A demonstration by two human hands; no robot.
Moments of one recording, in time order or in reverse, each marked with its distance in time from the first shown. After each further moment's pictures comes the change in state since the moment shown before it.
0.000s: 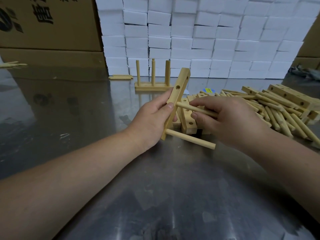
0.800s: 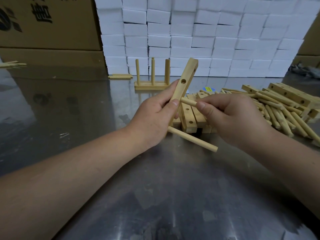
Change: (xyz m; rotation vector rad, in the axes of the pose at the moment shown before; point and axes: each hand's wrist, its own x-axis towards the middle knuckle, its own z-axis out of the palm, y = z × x) left_hand -0.002 0.011 0.003 0.121 -0.014 0.103; right_hand -0.003 0.001 0.000 0.220 0.016 0.047
